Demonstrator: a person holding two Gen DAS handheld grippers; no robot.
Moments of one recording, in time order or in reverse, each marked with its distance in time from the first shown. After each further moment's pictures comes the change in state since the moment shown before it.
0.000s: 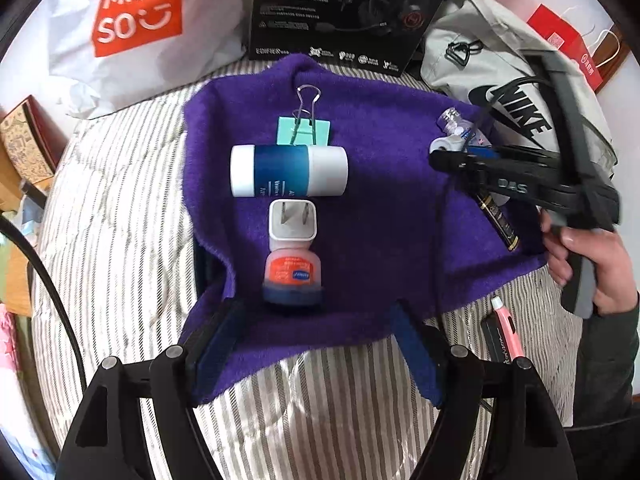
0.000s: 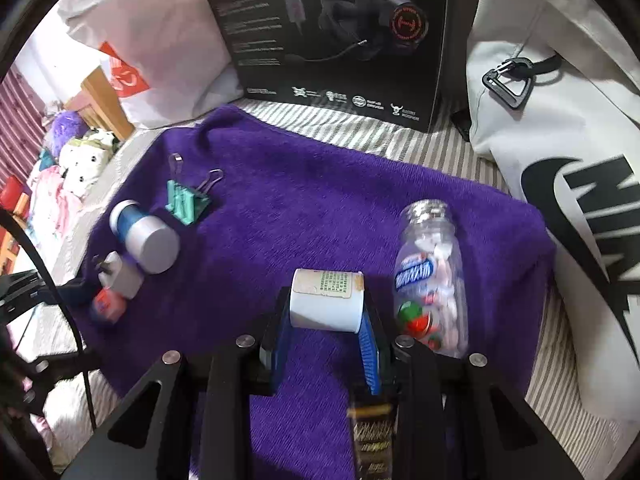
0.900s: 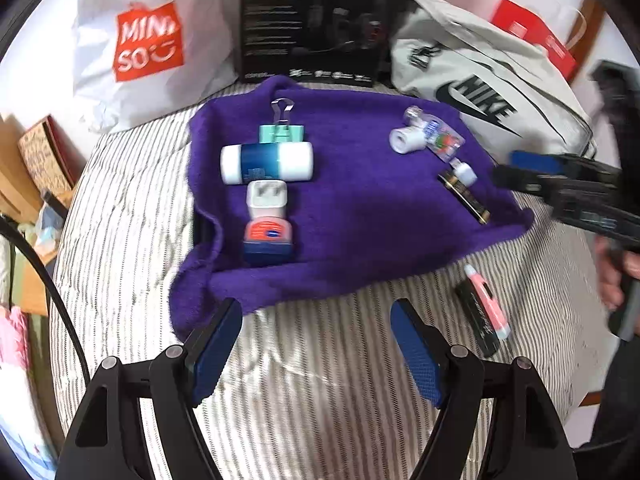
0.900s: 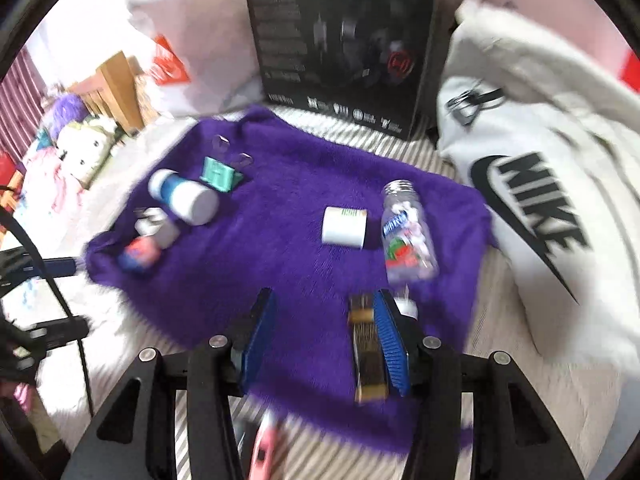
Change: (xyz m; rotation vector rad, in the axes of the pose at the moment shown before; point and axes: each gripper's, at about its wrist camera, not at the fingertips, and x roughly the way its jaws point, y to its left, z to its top) left arm -0.037 -0.036 -0.046 0.062 -0.093 0.048; right arm -0.106 0.016 -0.062 -0.031 -0.080 -0.046
